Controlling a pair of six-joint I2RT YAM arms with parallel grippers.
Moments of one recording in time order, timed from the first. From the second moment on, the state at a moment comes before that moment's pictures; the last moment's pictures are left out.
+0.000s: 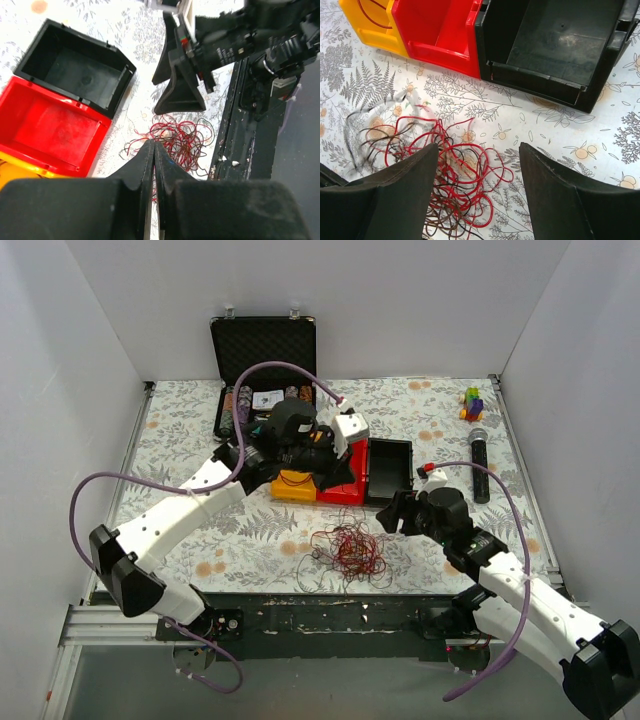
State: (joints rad) left arm -0.82 1.46 1.48 -0.60 0.47 0.14; right arm 0.58 0.78 0.41 -0.15 -0.02 0.51
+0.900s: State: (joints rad) left arm -0.82 1.32 1.85 -0.36 0.30 0.21; right arm 0.58 0.74 0.46 -0.11 -0.12 0.46
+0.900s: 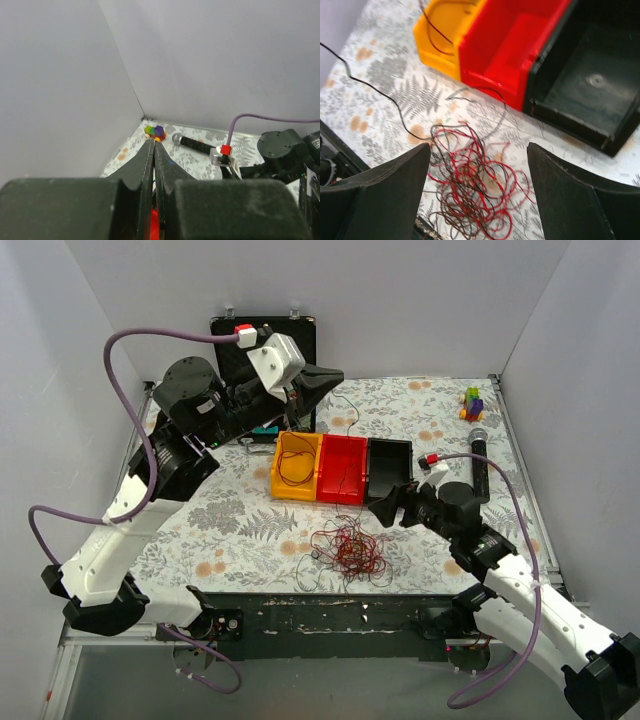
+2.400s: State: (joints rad) left arm -0.82 1.20 1.68 -0.26 0.18 0.20; right arm 0.81 1.01 0.85 0.09 -0.11 0.29
